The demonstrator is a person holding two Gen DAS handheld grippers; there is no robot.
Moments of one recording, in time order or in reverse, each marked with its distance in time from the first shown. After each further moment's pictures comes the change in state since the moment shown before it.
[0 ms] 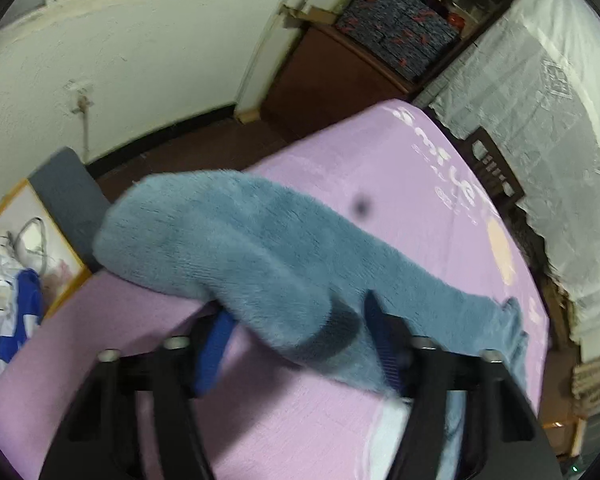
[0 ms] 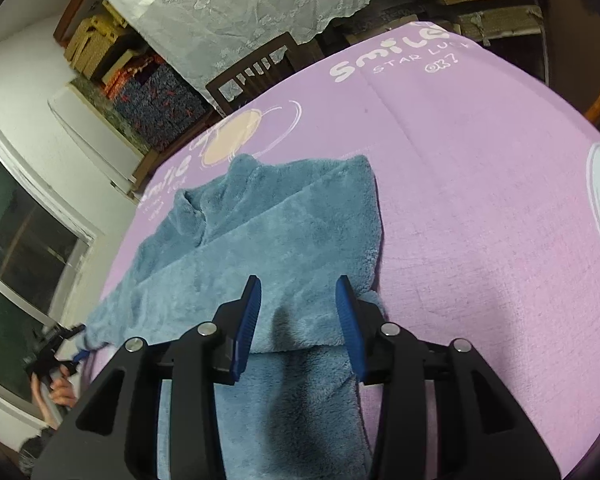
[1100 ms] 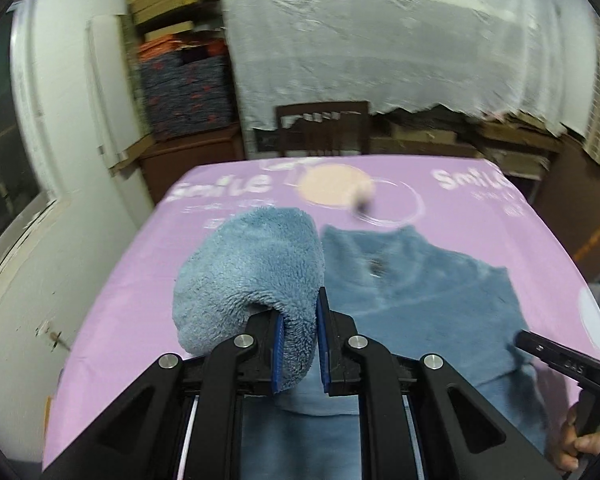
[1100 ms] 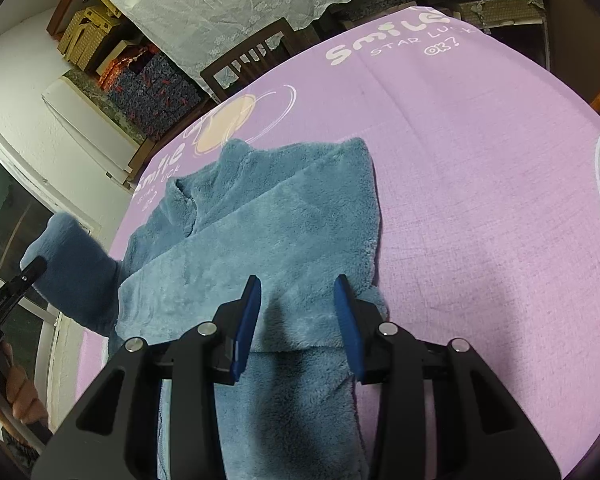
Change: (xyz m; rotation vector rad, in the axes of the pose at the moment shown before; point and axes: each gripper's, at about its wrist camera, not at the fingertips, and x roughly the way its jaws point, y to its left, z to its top) left arm -0.065 -0.296 -0.171 0.827 -0.208 -0.022; right arm 0.014 -0.007 0.000 0.021 0.051 0.007
